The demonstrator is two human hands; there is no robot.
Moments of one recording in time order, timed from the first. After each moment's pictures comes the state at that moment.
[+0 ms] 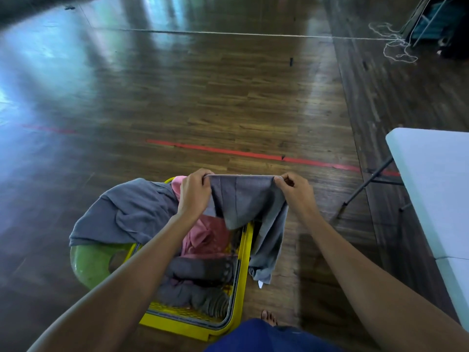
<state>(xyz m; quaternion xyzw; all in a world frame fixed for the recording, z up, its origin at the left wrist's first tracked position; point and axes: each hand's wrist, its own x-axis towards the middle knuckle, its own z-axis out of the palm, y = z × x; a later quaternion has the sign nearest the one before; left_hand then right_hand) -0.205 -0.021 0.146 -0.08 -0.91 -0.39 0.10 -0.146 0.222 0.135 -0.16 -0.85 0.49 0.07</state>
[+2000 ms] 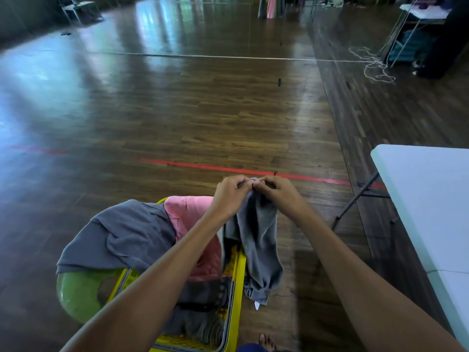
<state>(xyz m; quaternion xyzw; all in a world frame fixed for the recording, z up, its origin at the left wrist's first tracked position) -0.209 0.060 0.185 -0.17 -0.84 -0.51 -0.04 -0.163 0.214 0.199 -0.01 -0.84 0.54 0.01</state>
